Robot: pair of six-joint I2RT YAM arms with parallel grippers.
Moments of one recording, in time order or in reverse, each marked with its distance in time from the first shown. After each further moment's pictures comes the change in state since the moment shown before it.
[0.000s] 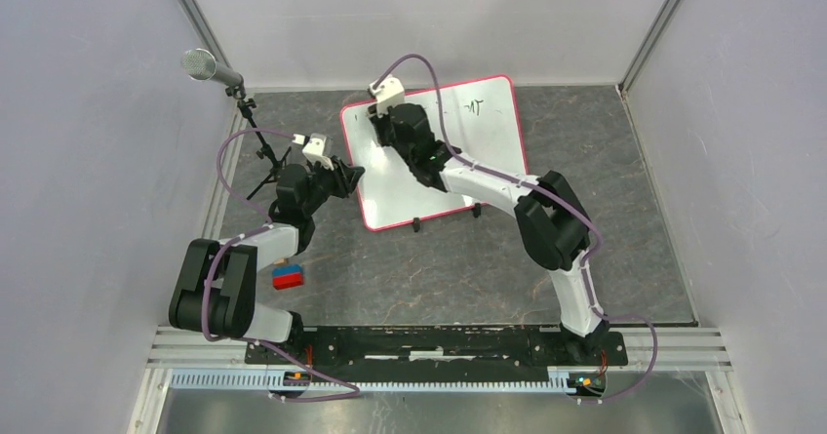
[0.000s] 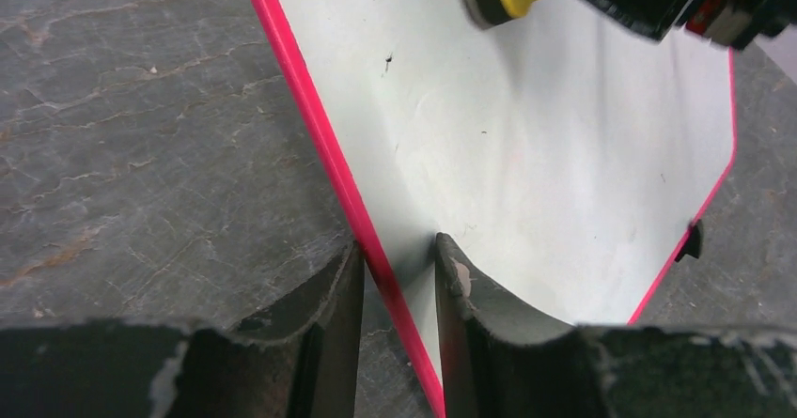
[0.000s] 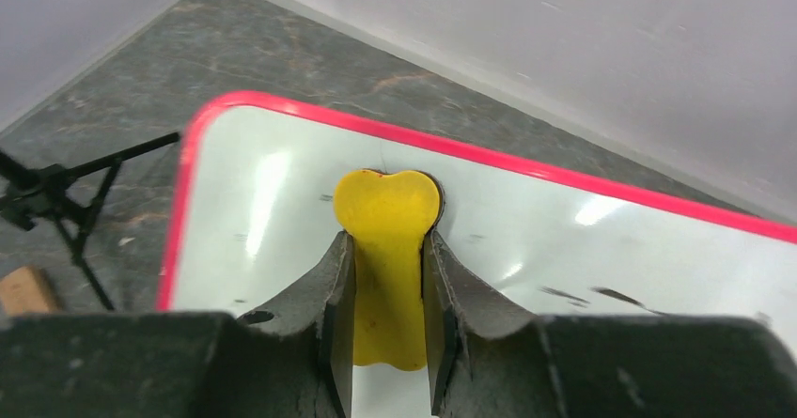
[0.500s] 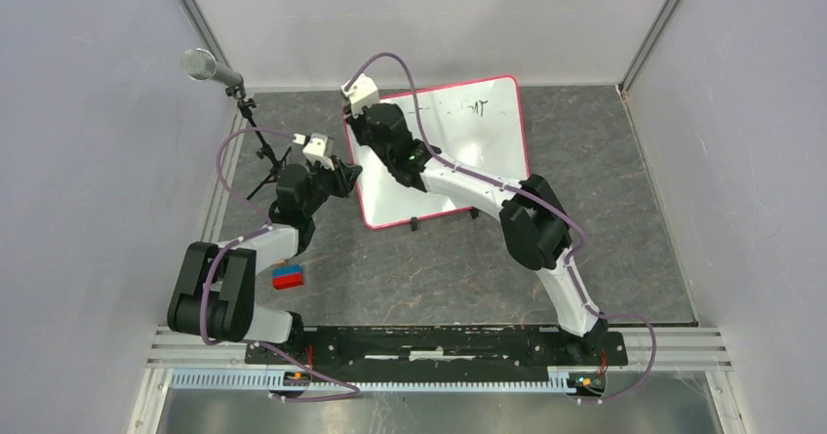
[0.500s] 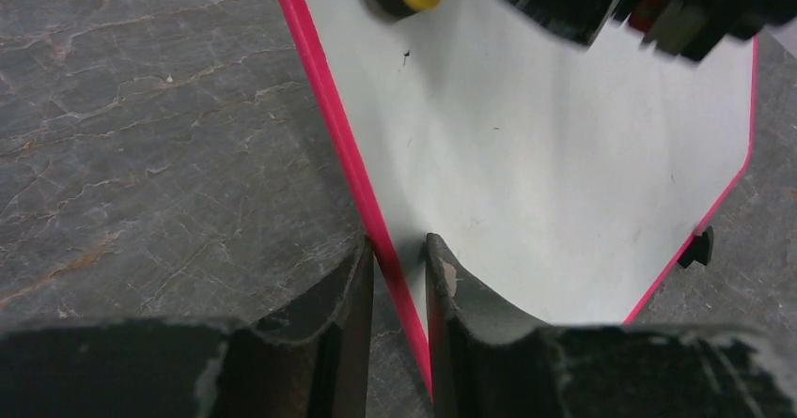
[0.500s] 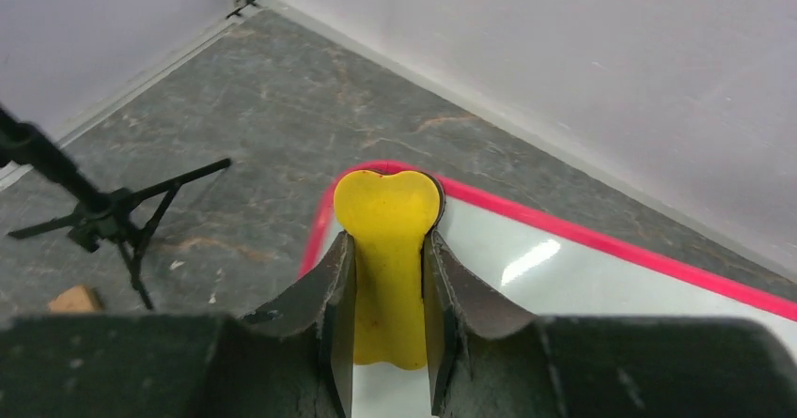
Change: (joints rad) left arm -0.002 -0.018 0.000 -0.014 -0.030 0.036; right arm 0.038 0.079 0.172 -0.054 0.034 -0.035
